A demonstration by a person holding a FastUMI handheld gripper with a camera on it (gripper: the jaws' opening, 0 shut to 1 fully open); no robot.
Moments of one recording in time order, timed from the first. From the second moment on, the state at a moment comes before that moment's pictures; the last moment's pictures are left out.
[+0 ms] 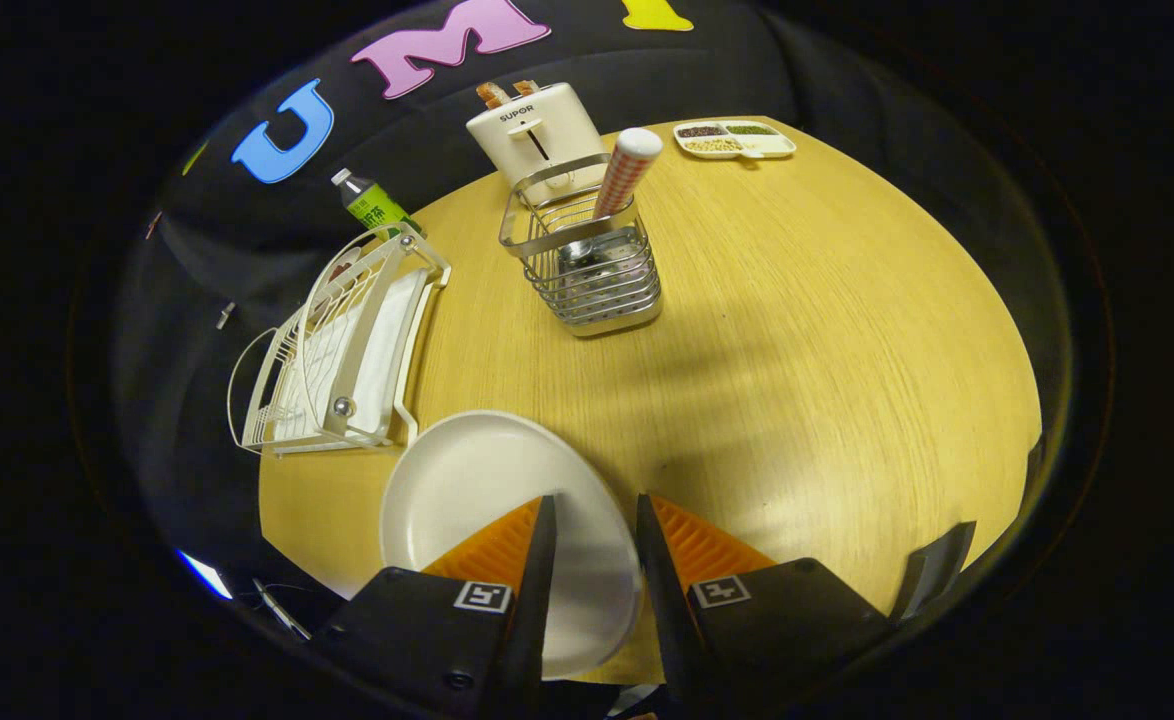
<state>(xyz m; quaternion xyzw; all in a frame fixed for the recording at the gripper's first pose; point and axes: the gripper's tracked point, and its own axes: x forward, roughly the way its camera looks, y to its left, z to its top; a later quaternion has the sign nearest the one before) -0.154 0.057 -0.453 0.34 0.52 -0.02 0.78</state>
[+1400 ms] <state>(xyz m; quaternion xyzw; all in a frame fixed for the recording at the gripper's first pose) -0.044 -0.029 -0.393 0.15 0.43 0.06 0.89</state>
